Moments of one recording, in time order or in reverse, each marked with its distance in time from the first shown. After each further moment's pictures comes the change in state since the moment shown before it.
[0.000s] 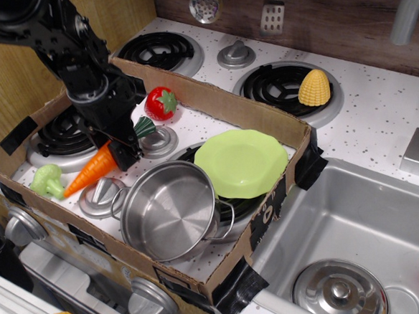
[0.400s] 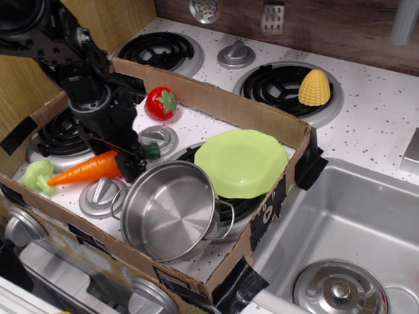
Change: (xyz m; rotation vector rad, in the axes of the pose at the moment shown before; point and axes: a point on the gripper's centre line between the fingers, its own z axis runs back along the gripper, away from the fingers) arm -0.006 -0.007 -0.005 -0.013 0.017 0.034
